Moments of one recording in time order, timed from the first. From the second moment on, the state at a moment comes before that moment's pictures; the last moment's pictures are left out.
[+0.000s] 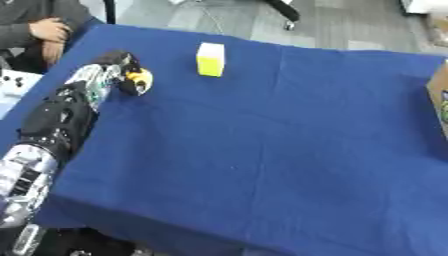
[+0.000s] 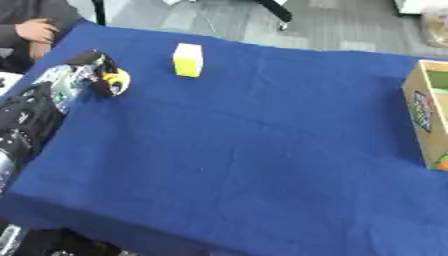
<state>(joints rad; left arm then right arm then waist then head) -0.79 0.59 0.03 -0.60 -0.96 0.02 -0.15 -0.34 -0.63 0.15 -1.98 0.39 -0.14 -0.21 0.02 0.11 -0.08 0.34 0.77</state>
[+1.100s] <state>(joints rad) -0.63 0.59 -0.07 -1.34 -0.07 0.06 -0.14 -0.39 -0.63 0.17 -1.98 0.40 -0.19 -0.20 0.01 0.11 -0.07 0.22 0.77</state>
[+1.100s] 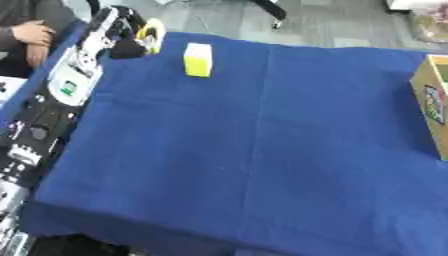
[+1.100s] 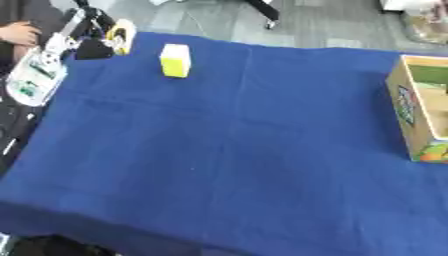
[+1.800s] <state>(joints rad) -0.68 0.47 -0.27 -1.62 0.38 0.22 -0.41 -0.68 -0.61 0.34 -1.98 0.50 -0.43 -0.03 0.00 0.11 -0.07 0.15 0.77</state>
